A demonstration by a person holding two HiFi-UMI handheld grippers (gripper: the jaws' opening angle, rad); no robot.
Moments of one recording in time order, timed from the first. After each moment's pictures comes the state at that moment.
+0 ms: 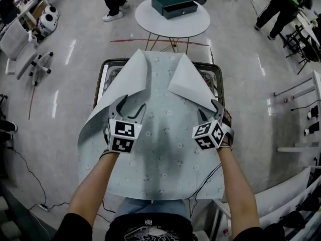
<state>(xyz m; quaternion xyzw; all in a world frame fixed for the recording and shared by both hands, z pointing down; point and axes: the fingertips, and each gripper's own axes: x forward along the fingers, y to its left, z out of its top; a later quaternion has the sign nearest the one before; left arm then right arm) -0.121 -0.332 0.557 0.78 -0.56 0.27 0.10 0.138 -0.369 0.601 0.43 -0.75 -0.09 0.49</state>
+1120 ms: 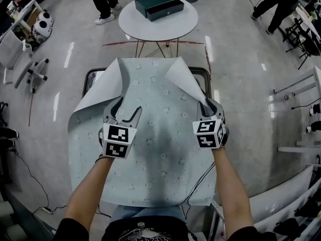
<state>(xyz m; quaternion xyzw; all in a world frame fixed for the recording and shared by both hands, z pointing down) -0.058 -0.381 0.552 0.78 -0.55 0.28 0.10 0.197 -0.434 0.588 0.51 -0.78 0.01 0.37</state>
